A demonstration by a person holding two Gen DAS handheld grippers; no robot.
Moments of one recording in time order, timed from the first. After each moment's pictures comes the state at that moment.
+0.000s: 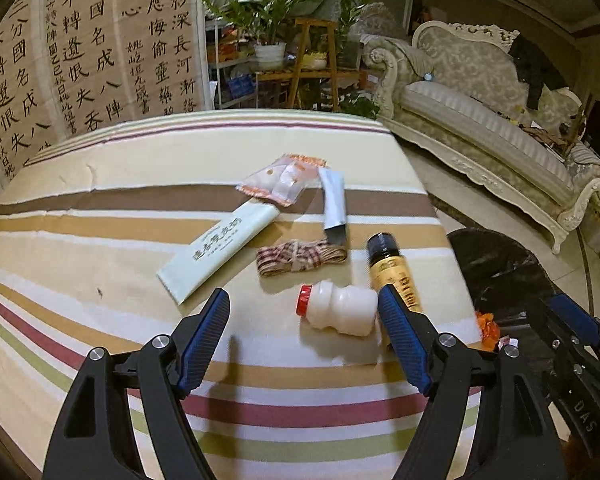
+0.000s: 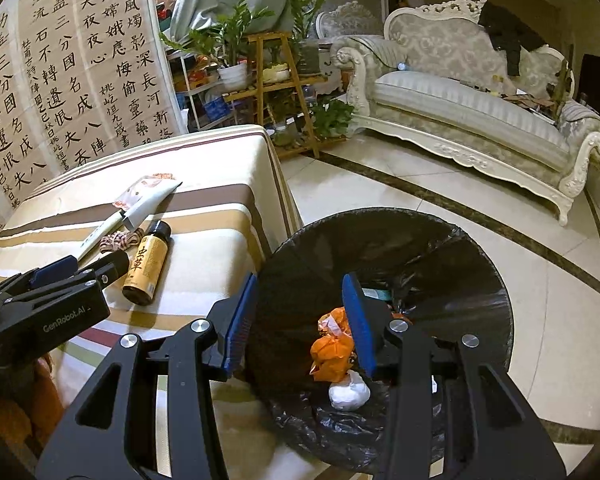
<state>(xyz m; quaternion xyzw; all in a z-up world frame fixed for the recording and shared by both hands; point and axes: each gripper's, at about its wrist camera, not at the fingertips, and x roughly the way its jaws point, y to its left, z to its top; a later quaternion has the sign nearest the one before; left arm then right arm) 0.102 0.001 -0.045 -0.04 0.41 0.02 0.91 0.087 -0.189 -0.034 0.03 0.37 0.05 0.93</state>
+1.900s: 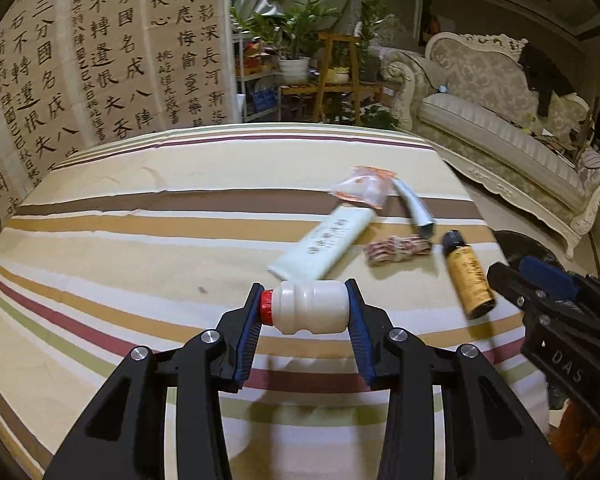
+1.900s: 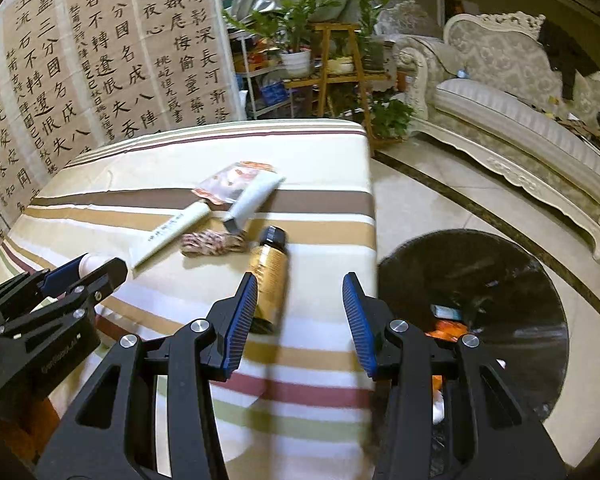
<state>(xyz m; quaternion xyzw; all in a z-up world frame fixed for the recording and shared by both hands) 0.072 0.059 -0.032 -0.02 0.39 0.05 0.92 0.108 -0.100 -0.025 -0.01 0.38 0.14 0.91</state>
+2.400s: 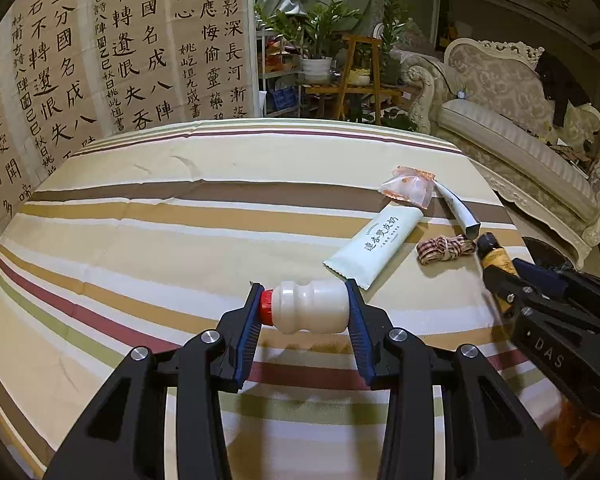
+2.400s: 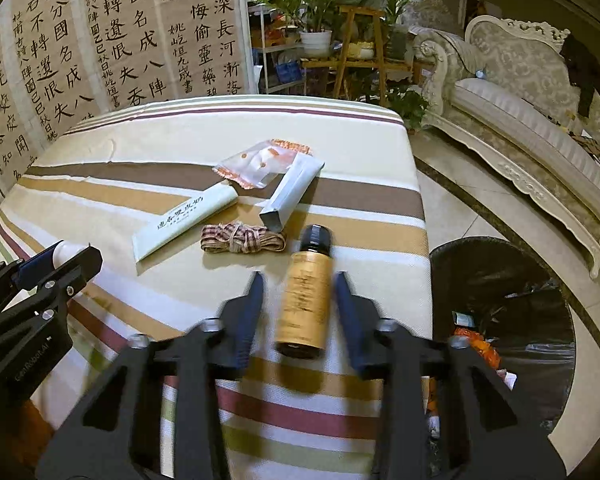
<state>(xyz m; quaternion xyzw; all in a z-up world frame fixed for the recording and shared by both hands) 0.070 0.084 -0.038 -0.03 0.39 0.07 0.92 0.120 -0.062 -0.039 -0.05 0.41 0.15 0.90</state>
